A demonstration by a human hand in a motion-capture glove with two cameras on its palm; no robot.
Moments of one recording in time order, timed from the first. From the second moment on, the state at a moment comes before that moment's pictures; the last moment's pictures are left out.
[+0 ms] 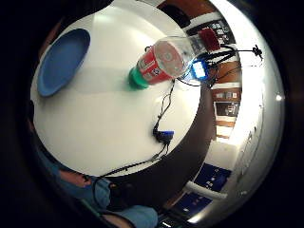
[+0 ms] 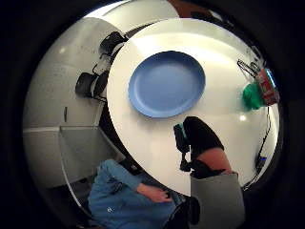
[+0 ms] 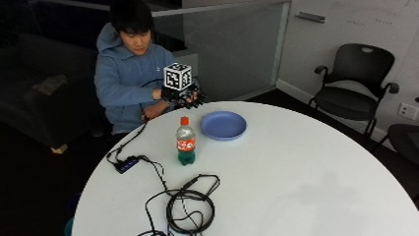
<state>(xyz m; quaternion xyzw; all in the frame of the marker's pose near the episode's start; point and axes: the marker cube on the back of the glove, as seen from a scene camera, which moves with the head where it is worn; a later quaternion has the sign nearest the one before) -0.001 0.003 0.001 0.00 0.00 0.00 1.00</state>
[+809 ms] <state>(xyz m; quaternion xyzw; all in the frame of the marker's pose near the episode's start) 0.172 0.062 -0.025 0.09 -0.06 0.09 0.99</state>
